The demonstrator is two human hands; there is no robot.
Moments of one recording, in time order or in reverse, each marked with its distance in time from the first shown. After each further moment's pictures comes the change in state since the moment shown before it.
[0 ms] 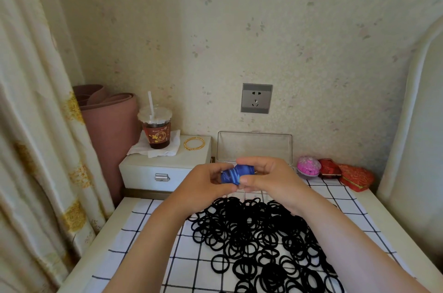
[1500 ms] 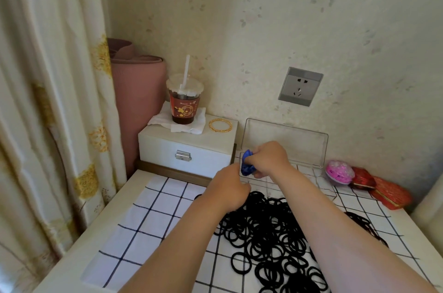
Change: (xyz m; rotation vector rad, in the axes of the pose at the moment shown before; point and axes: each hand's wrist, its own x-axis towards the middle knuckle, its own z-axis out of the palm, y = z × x) left_hand 0.032 -0.074 0.015 0.263 0.104 -0.157; right_hand 0.126 0.042 0.057 -0.623 0.261 0.293
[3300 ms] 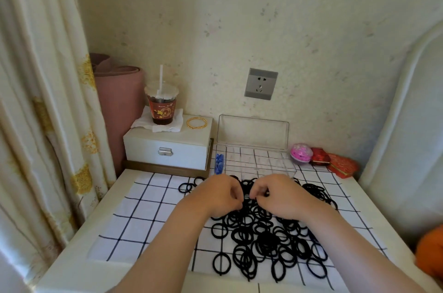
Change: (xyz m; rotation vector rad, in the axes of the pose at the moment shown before) left_hand -0.066 0.034 0.004 0.254 -0.243 0.159; right_hand -0.141 0.076 -0.070 -0.373 -0.219 -0.305
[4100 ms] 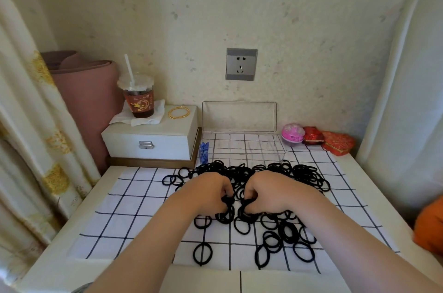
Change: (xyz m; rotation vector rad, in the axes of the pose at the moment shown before) left_hand 0.016 0.013 0.029 0.301 -0.166 -0.056; right_hand 0.003 0.038 0.011 -0.157 -0.239 -0.072
